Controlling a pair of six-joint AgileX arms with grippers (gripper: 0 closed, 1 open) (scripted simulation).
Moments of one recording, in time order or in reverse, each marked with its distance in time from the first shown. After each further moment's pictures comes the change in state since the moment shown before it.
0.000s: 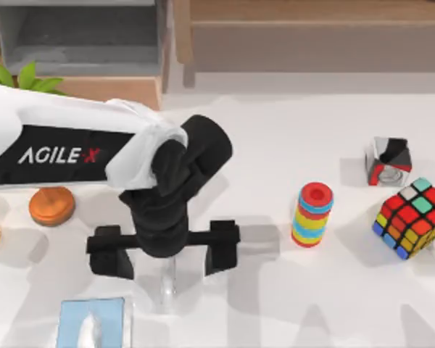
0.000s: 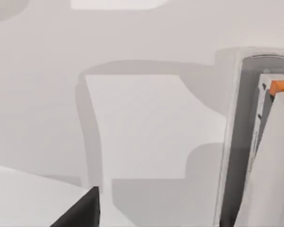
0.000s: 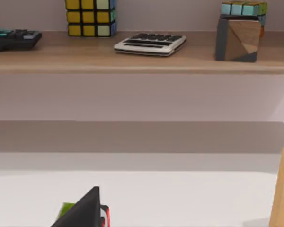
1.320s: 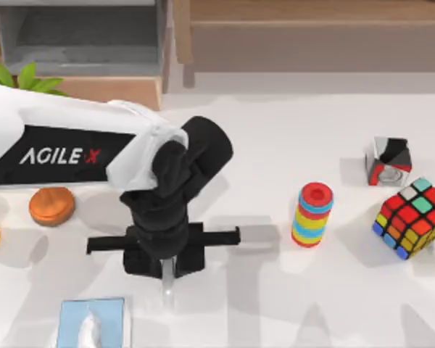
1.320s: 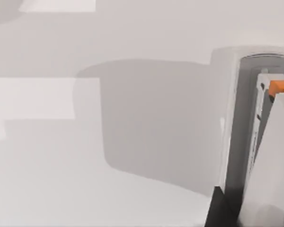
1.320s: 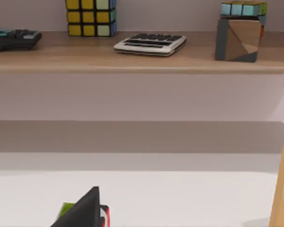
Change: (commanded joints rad) left arm 0.001 -0.001 0.001 0.000 0.000 0.001; right arm 0.000 0.000 0.000 0.000 0.000 0.000
